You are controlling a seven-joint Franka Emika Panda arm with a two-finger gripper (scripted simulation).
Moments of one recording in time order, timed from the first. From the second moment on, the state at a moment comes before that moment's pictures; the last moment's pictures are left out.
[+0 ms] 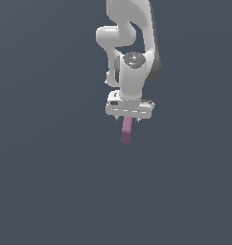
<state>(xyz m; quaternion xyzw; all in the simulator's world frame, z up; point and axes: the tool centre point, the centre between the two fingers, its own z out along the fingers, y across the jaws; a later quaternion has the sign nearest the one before) -0.080 0.055 0.148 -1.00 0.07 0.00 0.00</state>
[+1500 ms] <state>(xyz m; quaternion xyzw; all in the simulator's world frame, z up) -0.087 0.058 0.096 -1.00 0.08 0.00 0.00</state>
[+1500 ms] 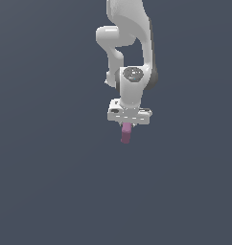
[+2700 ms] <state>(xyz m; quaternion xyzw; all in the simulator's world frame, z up) -0.067 0.051 0.186 -1.00 0.08 0.00 0.00</state>
